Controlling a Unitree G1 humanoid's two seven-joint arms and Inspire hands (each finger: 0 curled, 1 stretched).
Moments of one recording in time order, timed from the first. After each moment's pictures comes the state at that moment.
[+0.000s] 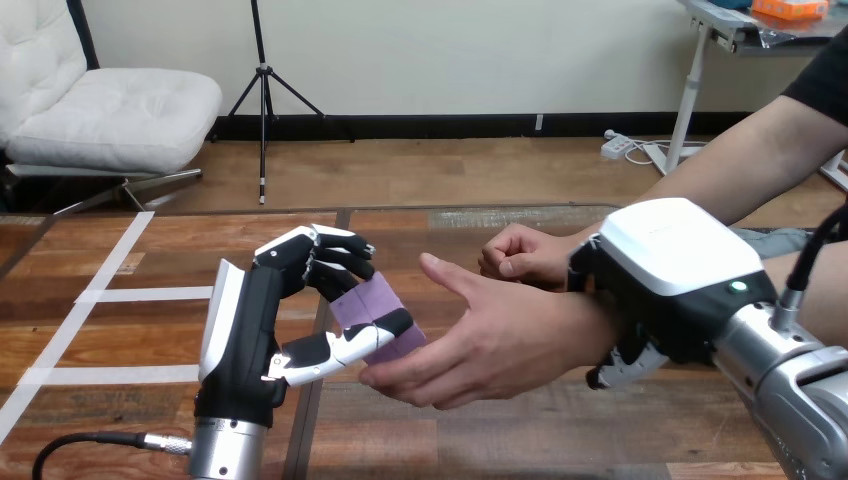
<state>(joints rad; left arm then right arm) -0.02 0.15 -0.03 0.41 0.29 -0.80 0.18 -0.07 -0.63 0.14 -0.42 -0.93 0.05 0.49</state>
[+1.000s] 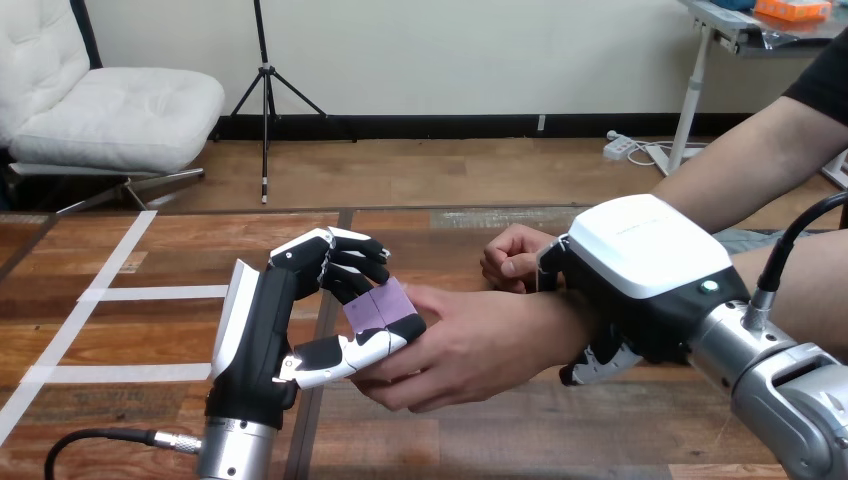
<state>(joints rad) -0.02 0.13 -0.04 0.41 0.28 -0.80 0.14 -0.09 -0.62 0.18 -0.39 -0.92 -0.01 0.44</state>
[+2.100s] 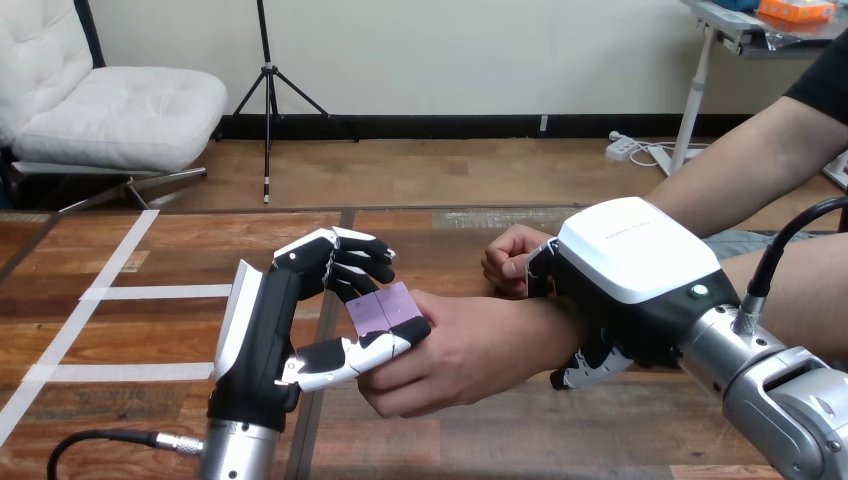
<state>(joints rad) -0.01 0.12 -0.04 0.41 0.28 -0.83 0.11 -0.09 -0.61 0.19 -0.38 -0.92 -0.04 0.42</state>
